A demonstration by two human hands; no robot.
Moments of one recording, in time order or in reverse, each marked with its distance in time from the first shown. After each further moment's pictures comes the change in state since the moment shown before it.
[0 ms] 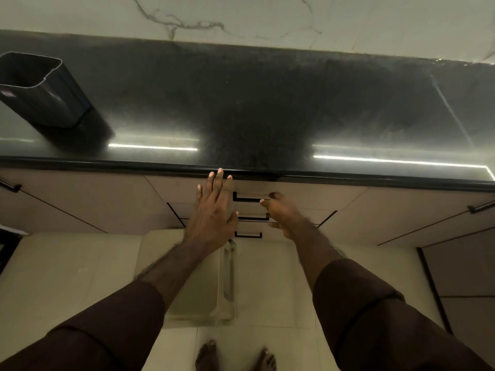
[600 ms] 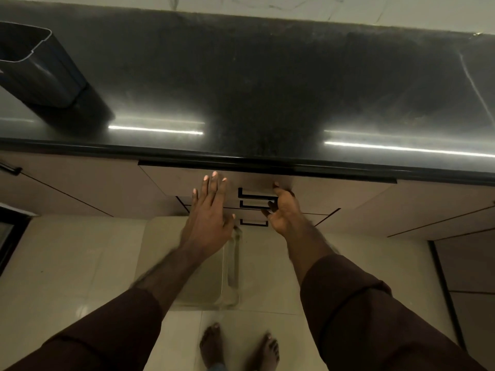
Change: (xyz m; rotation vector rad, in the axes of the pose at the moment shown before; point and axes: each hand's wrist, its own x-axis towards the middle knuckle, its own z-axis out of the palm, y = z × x) left_hand -0.016 -0.022 0.023 -0.009 -0.070 -0.111; right_hand 0.028 0.020 0.029 0.808 0.052 0.170
